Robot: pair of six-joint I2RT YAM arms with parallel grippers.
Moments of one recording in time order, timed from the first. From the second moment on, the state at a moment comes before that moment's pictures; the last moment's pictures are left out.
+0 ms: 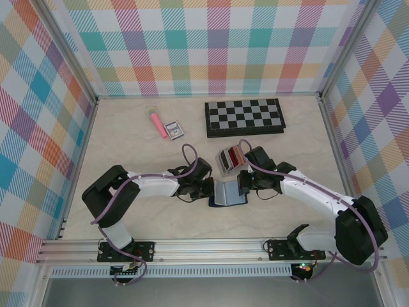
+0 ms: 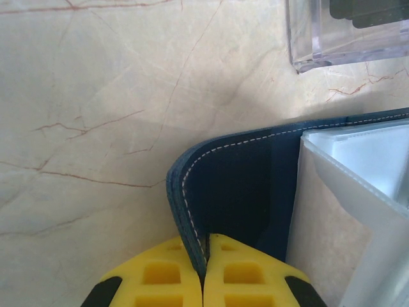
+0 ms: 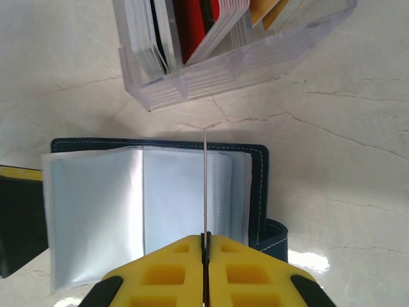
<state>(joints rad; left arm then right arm) -0.84 1.72 0.84 -0.15 0.19 -0.97 0.63 1.26 0.76 -0.58 -0.06 0.58</state>
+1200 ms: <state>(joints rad) -0.84 1.72 0.85 -0.16 0.19 -0.97 0.64 1.35 0.75 -0.51 -0.12 0.58</state>
